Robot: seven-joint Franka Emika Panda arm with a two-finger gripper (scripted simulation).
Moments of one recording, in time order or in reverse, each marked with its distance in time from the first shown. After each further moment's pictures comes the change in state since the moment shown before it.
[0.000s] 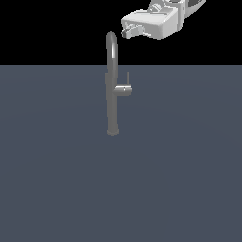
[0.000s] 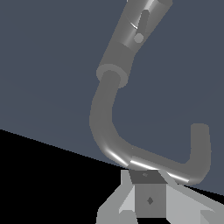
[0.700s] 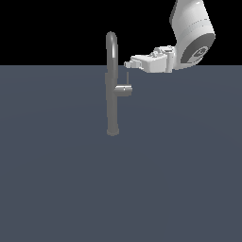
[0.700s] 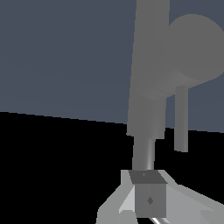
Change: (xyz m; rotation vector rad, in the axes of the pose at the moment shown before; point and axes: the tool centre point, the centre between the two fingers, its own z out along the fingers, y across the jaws) arm 0.099 -0.023 0.011 0.246 -0.293 0.249
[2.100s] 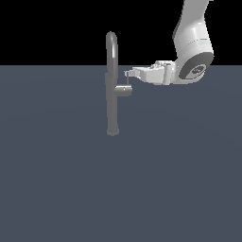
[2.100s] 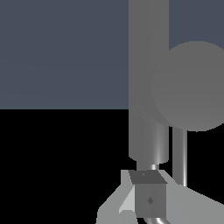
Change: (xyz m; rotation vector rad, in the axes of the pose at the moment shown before) arm 0.029 0.005 0.005 0.100 -0.115 0.099
